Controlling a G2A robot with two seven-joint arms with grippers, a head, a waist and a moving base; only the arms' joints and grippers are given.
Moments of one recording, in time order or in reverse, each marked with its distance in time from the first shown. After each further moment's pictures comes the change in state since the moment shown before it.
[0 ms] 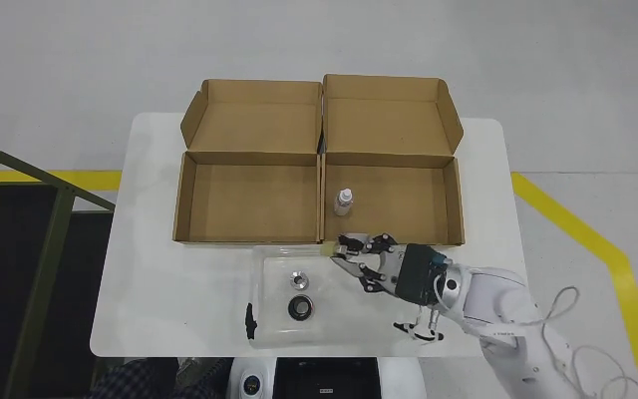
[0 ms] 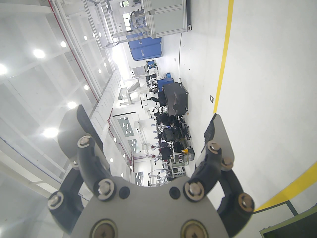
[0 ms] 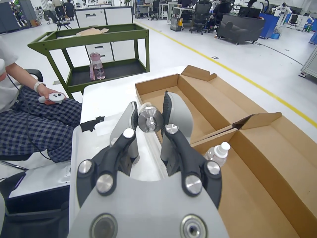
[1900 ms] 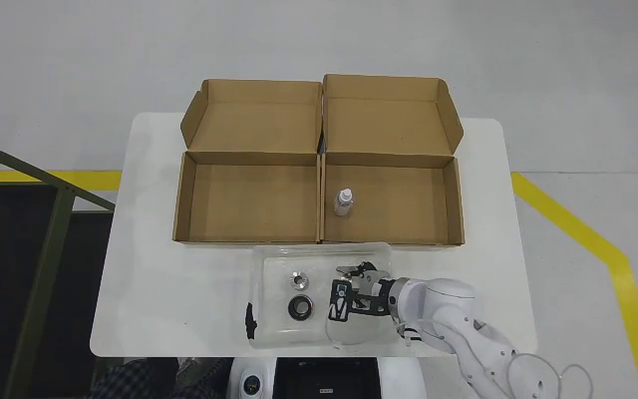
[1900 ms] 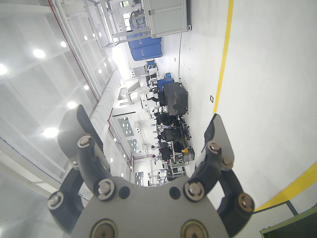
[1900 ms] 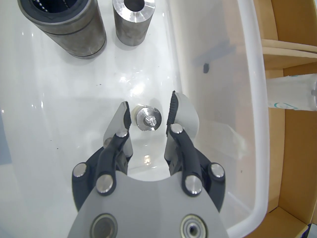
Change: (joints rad) left arm 0.000 0.000 0.000 0.000 0.000 0.000 0.000; right arm 0.078 -0.026 -0.263 0.127 -0.599 -0.001 0.457
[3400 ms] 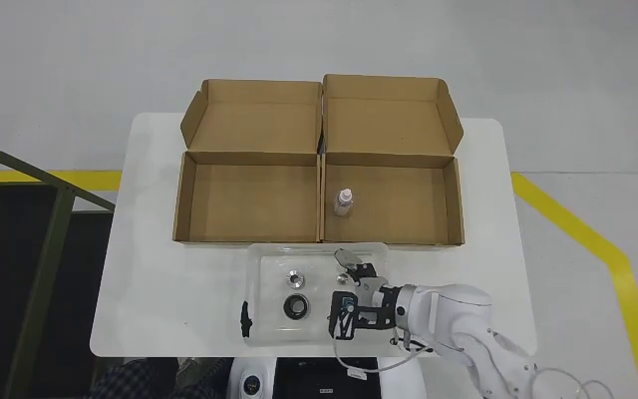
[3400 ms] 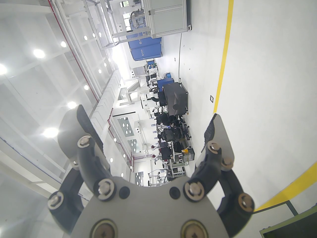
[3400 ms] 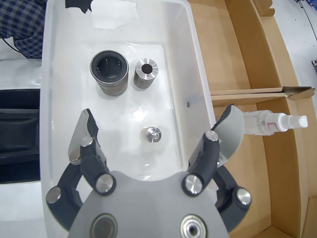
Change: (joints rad) left arm 0.000 0.000 0.000 0.000 0.000 0.000 0.000; right arm -0.073 0.010 0.080 -0.128 0.082 -0.059 -0.108
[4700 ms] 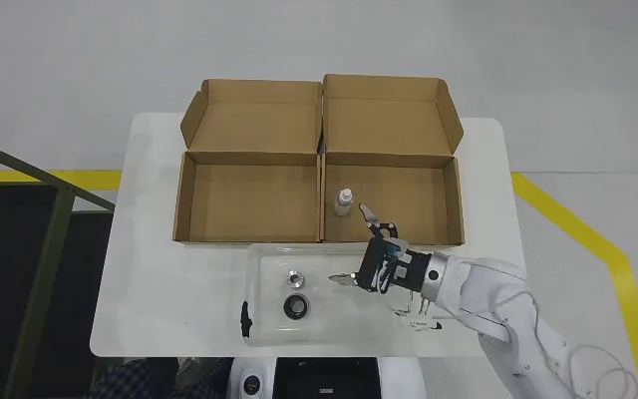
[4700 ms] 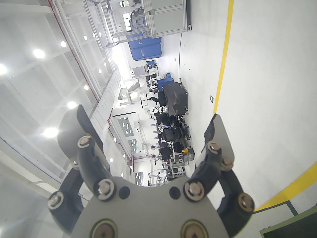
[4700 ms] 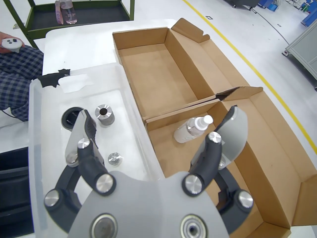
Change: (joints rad) left arm 0.000 0.000 0.000 0.000 0.000 0.000 0.000; right arm 0.042 -0.018 0.158 -0.032 0.324 0.066 -0.033
